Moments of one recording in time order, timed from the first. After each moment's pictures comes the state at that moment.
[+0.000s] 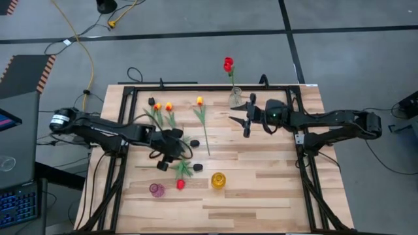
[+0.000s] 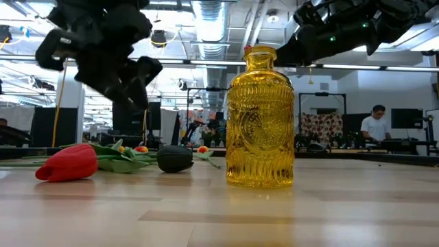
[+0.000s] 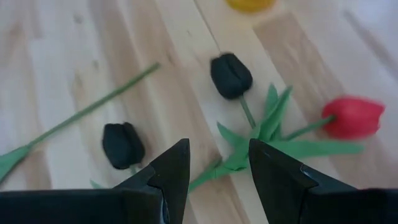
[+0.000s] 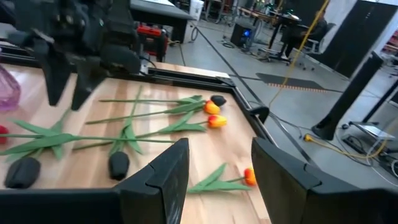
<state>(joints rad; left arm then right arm) -0.07 1.26 0.71 -0.36 0.07 0.31 -0.26 1.16 0.56 0.44 0.00 -0.26</state>
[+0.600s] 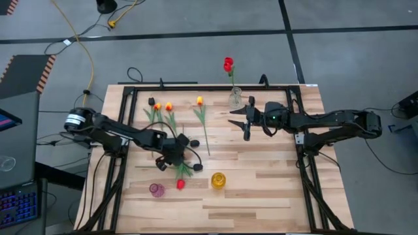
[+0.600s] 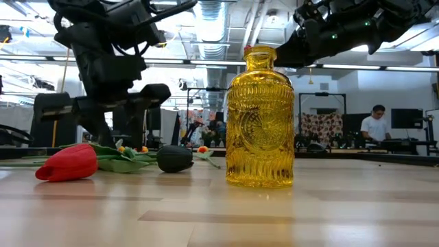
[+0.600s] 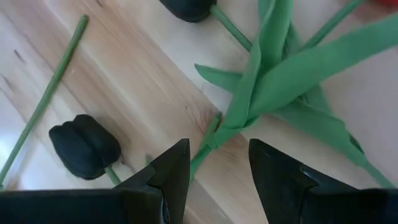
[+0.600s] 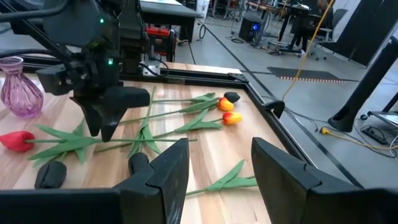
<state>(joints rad) -0.08 1.48 0.71 -0.36 -0.02 0.71 -0.22 1.16 0.56 0.42 0.00 -0.18</state>
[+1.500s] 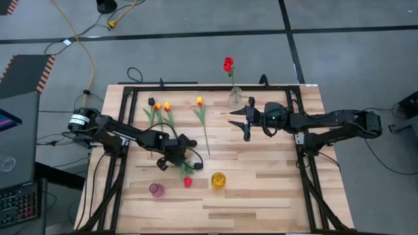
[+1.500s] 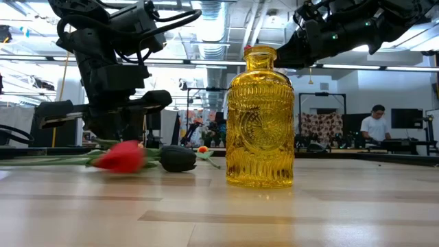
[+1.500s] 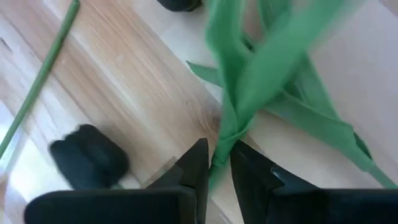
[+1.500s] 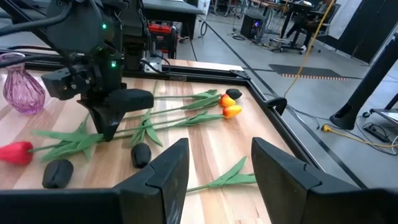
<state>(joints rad) -0.08 1.53 0.71 -0.34 -0.03 0.70 -0.22 1.16 0.56 0.41 0.00 -0.18</state>
